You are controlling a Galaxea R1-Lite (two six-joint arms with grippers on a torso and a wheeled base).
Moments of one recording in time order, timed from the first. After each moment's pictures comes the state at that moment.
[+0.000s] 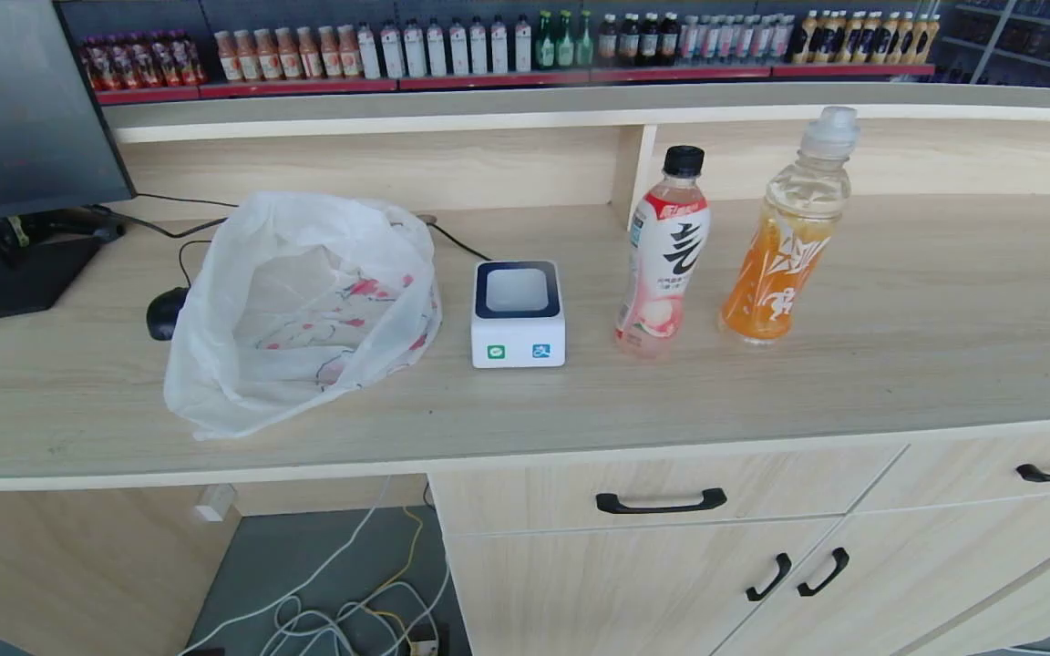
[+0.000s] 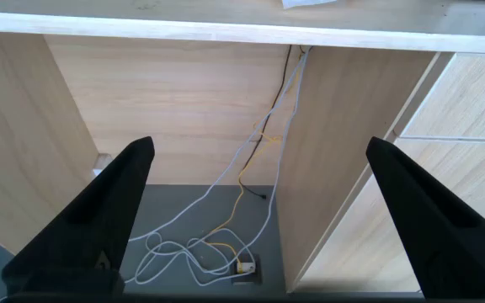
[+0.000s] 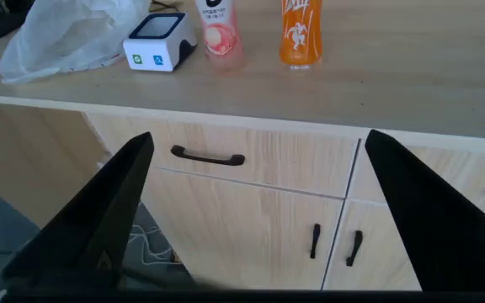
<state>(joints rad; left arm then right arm) 0.00 0.00 0.00 0.00 0.00 0.01 0.08 0.33 -0.39 -0.04 0.26 0.05</state>
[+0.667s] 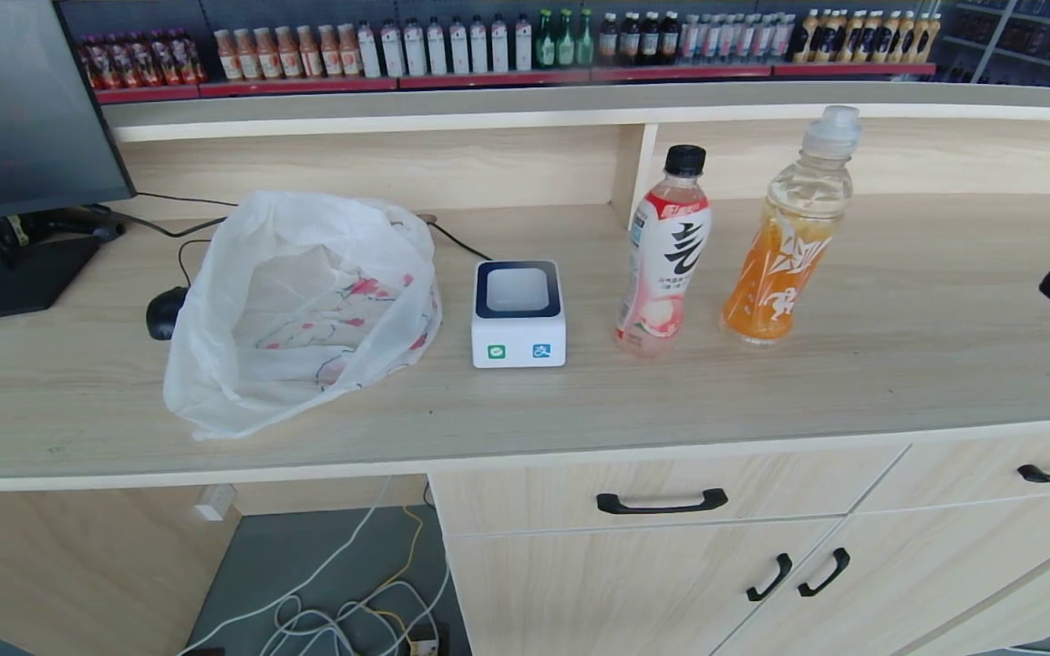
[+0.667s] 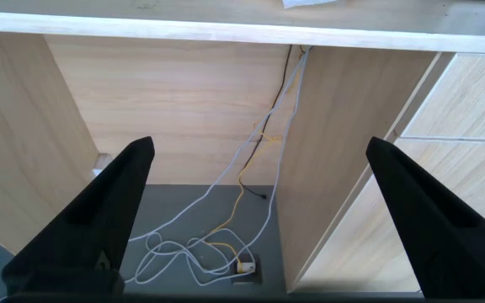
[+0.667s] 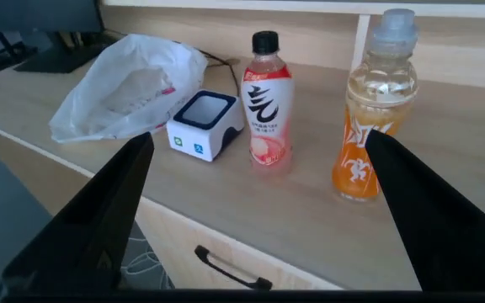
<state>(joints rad) 0.00 0.00 0.00 0.00 0.00 0.01 0.30 0.94 -0.69 -0.41 0.26 0.03</state>
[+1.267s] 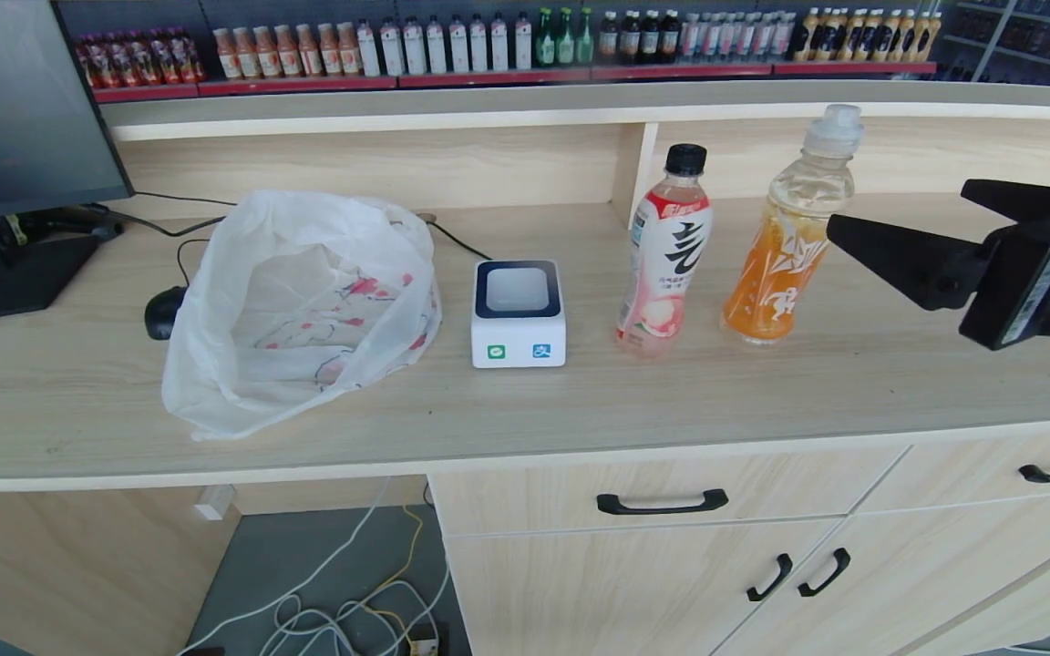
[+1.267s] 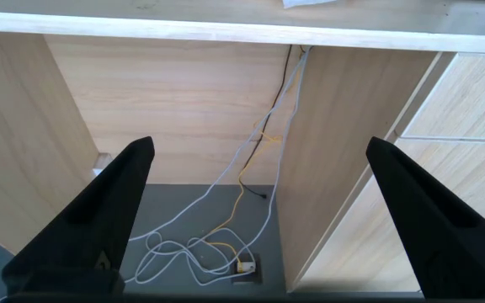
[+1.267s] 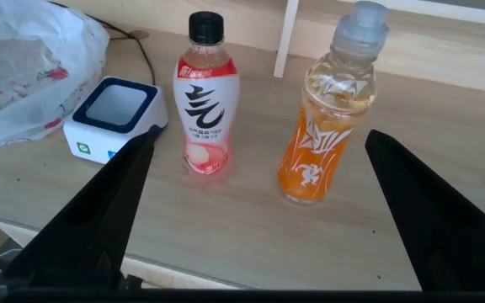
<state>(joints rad) 0.00 0.00 0.00 0.00 0.00 0.01 0.67 1.21 -0.87 -0.43 -0.39 -0.17</state>
